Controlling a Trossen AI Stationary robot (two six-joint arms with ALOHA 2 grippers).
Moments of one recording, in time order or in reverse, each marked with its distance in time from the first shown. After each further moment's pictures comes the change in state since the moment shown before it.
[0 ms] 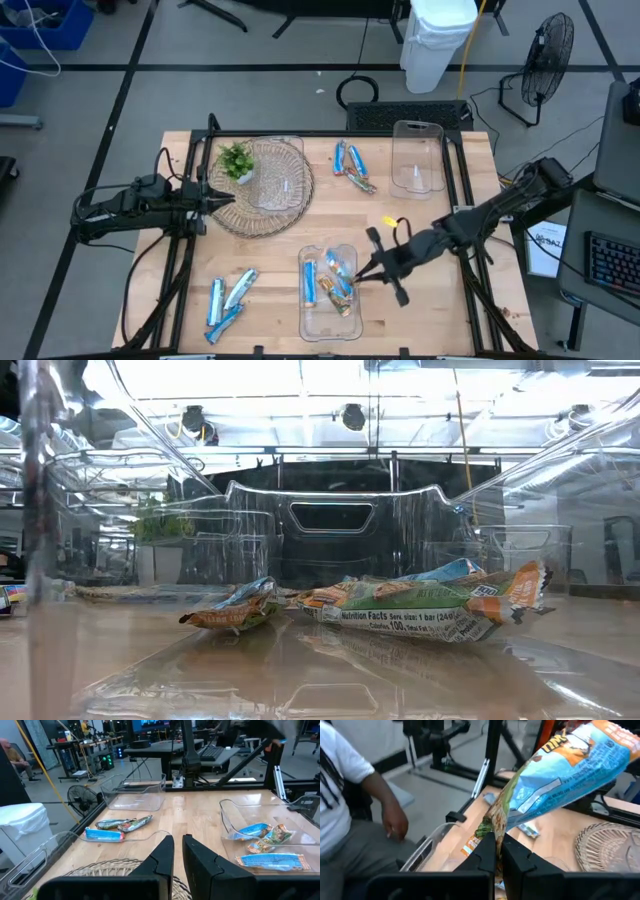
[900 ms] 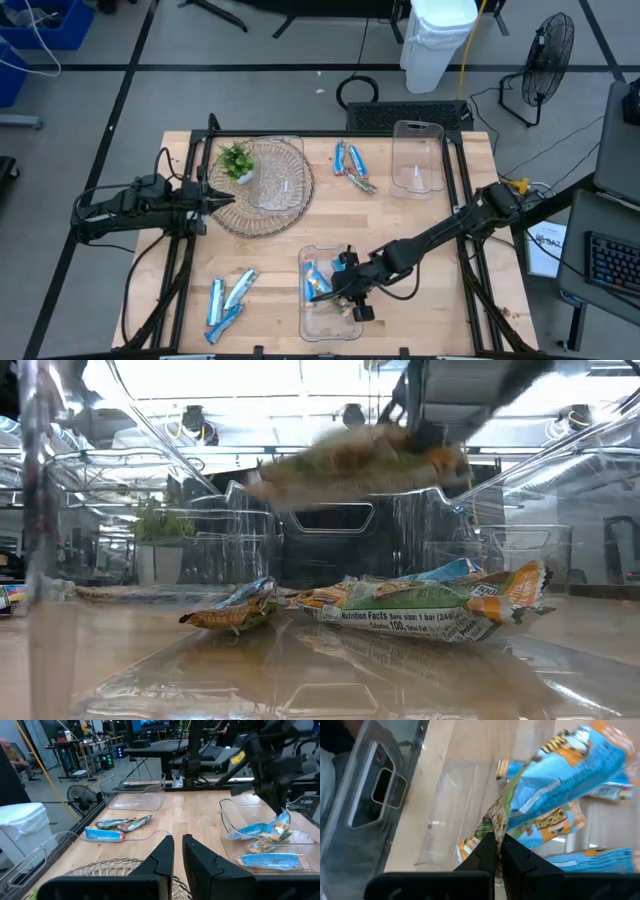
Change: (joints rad) left arm 0.000 0.000 0.000 0.000 0.000 0.000; right arm -0.041 0.522 0.317 -0.412 -0.157 0.367
